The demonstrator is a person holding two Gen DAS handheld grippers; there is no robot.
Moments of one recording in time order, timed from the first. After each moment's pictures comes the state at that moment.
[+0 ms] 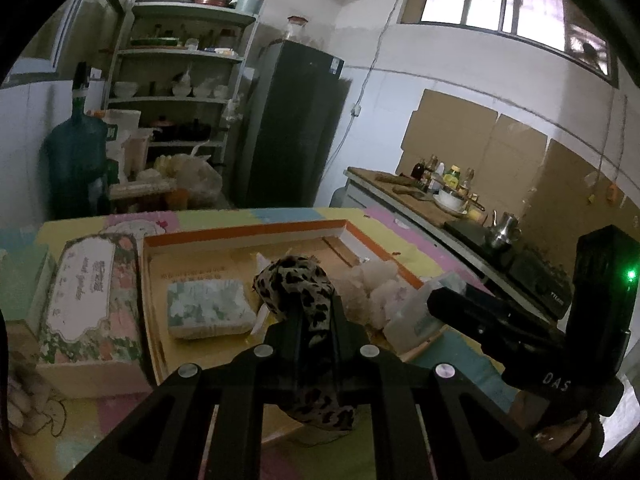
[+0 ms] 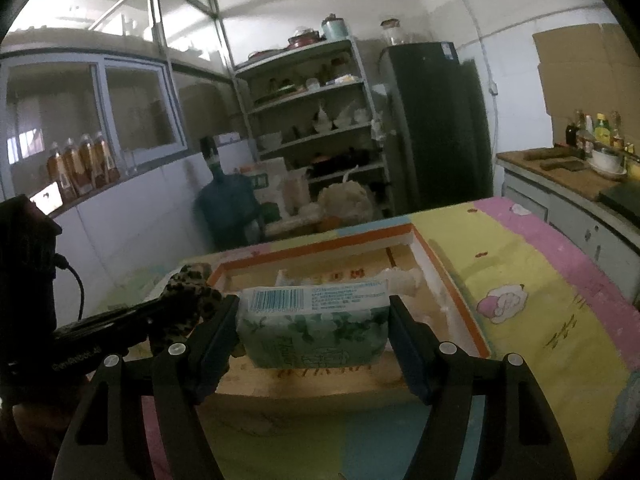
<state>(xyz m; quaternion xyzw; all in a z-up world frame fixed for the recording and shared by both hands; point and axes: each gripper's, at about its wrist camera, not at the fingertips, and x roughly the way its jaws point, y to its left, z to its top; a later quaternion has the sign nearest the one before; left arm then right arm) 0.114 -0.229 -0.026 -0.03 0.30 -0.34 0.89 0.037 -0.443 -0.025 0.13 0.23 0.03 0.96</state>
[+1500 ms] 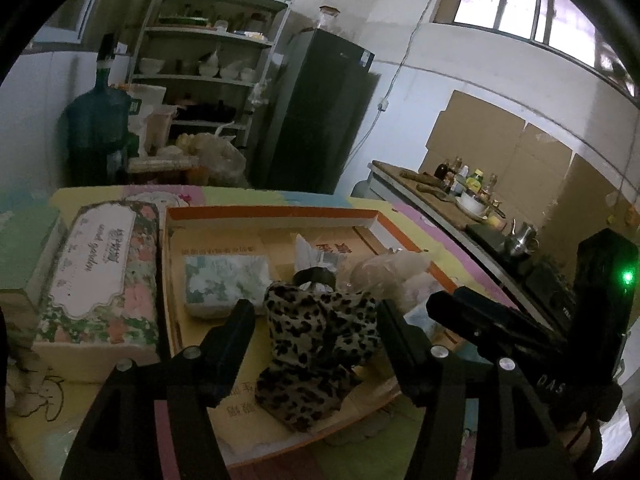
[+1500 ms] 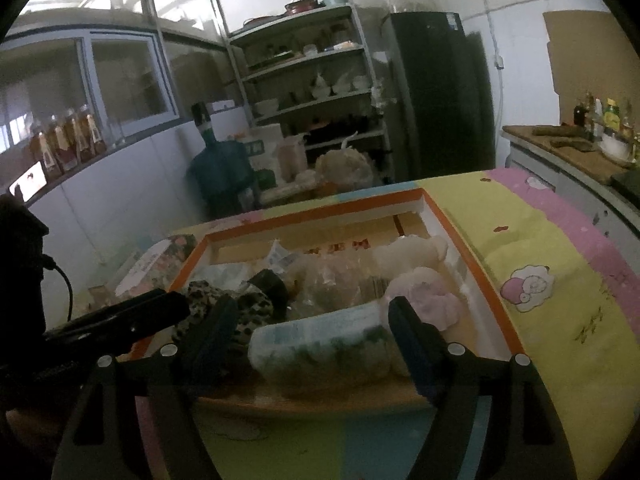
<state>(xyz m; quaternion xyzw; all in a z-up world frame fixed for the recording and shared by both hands) 0.127 -0.217 -0.039 -0.06 0.32 -0.31 0.89 0.070 -0.437 -0.043 0.13 0.28 0.03 0.95</state>
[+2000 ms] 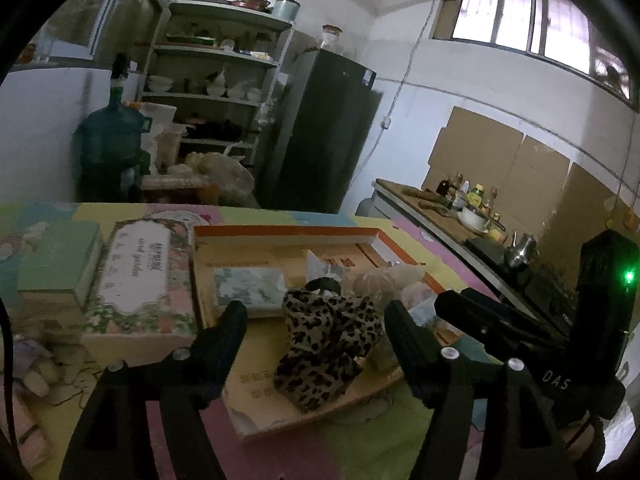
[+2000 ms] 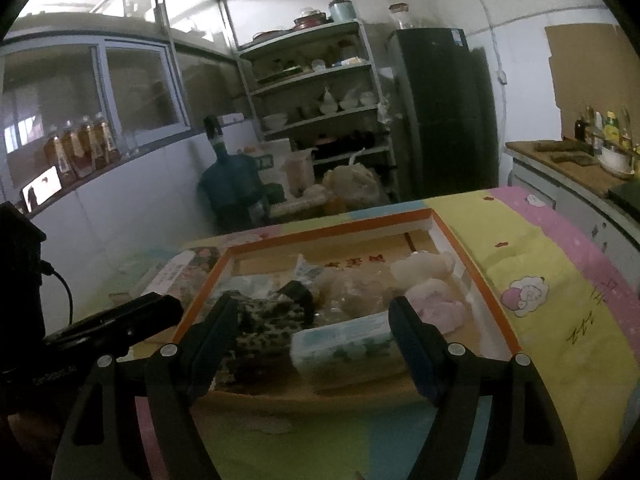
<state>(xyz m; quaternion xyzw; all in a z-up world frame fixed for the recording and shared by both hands) 0.102 -0.190 -0.018 -0.07 0.29 -0.30 0.91 0.050 -0.416 -0.021 0.12 0.26 0.04 0.96</state>
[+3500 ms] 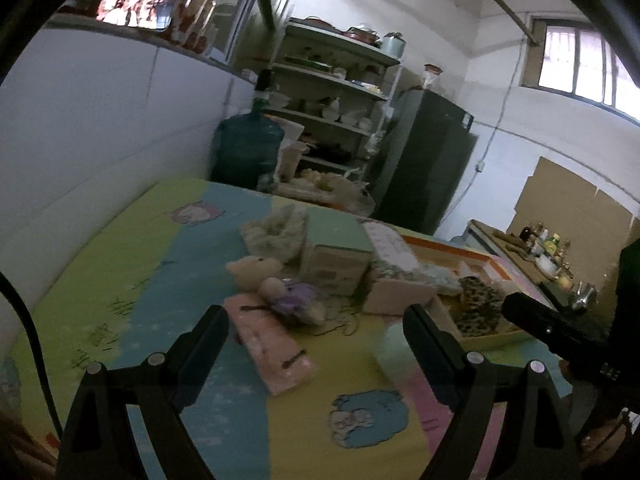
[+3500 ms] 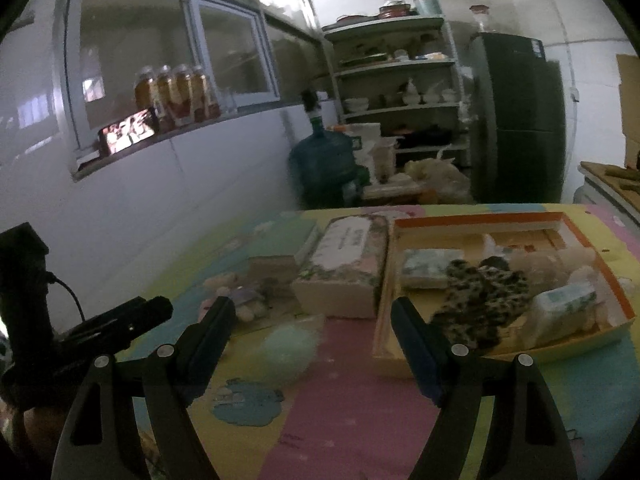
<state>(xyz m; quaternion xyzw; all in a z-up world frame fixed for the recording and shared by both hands) 0.040 0.024 -0.020 -0.11 0.28 -0.12 0.95 0.031 -0.237 0.000 0.08 0.27 0.16 0.95</state>
